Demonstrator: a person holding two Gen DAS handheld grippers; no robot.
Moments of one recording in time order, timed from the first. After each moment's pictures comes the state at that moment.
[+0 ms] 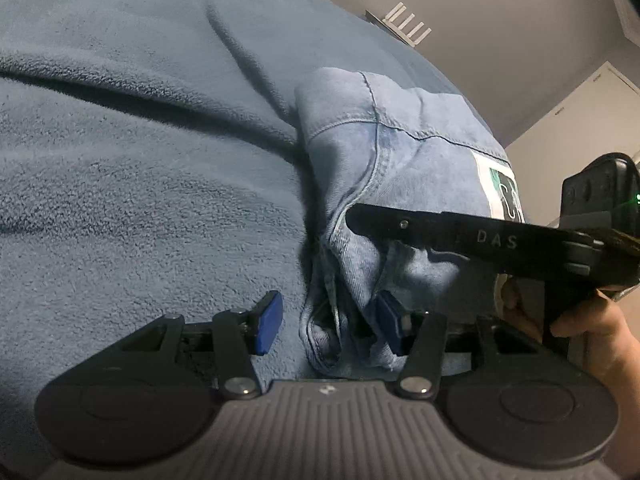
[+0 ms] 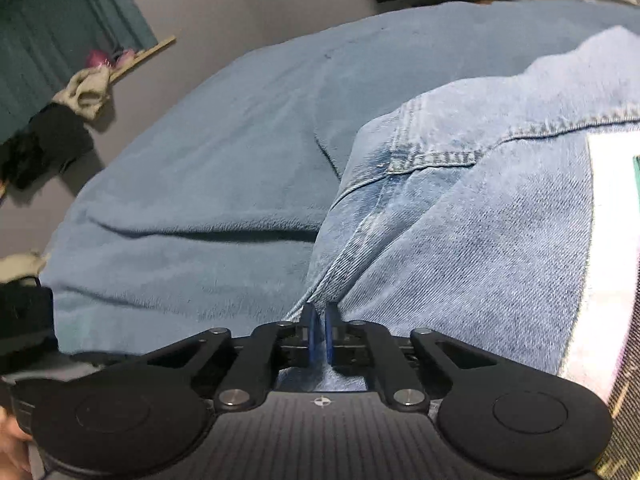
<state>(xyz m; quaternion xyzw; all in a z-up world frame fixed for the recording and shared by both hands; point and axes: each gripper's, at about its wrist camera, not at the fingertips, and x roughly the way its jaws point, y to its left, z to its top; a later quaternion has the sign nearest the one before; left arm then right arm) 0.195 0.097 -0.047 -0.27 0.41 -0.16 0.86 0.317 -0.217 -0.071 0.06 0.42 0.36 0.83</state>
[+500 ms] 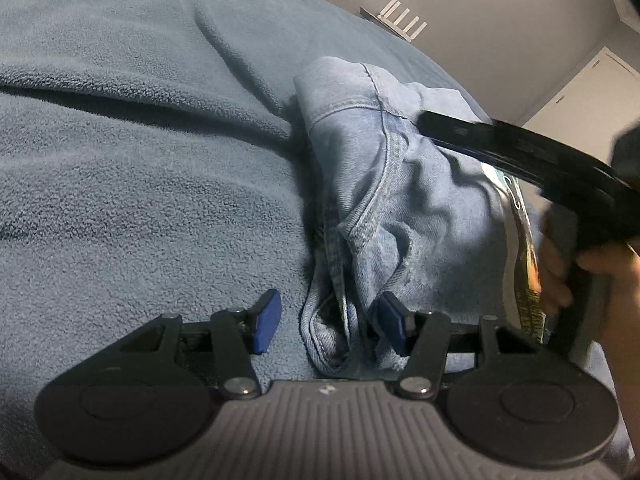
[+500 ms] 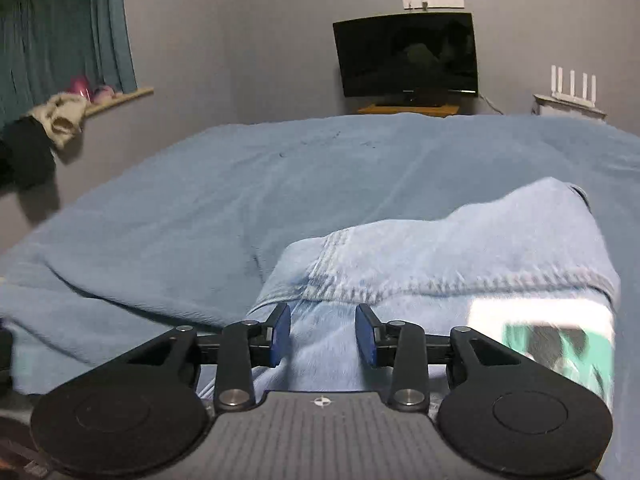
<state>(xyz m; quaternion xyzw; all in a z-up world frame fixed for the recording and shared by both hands) 0.197 0.083 -0.050 -0.25 0.41 -0.16 0.86 0.329 -0.233 -0.043 -0.01 0.28 0.28 0.92</state>
